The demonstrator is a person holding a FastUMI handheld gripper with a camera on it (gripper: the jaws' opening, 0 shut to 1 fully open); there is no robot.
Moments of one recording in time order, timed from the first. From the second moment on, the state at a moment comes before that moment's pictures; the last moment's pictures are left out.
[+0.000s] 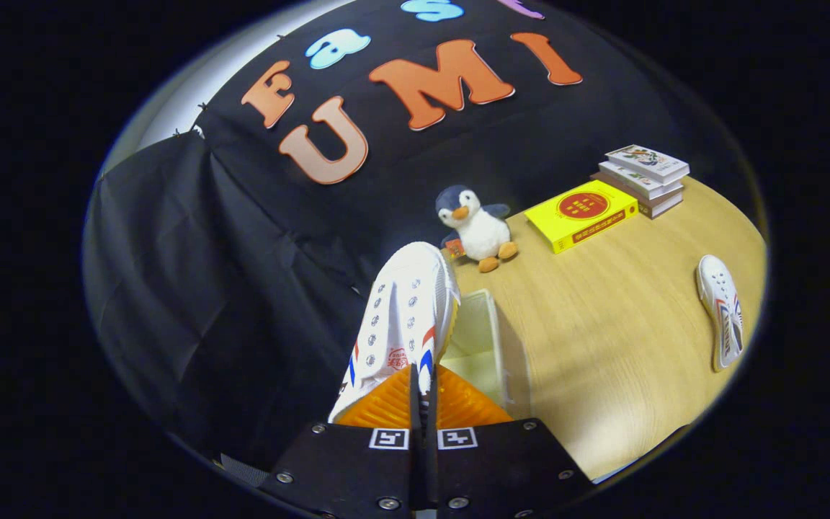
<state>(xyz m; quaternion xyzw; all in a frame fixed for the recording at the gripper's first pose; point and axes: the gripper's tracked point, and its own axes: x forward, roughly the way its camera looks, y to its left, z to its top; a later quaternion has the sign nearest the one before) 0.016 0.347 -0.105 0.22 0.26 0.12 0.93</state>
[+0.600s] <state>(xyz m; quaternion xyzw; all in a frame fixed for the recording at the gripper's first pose) 0.014 0.409 -0.196 0.16 0.37 0.09 0.91</state>
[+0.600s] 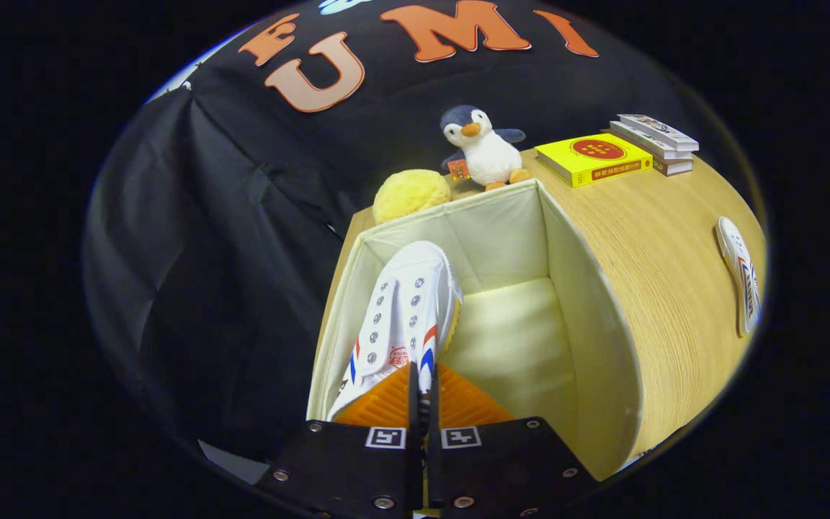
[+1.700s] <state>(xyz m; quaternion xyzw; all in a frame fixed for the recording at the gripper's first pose) 0.005 0.169 -0.101 0.10 0.23 -0.02 0.97</state>
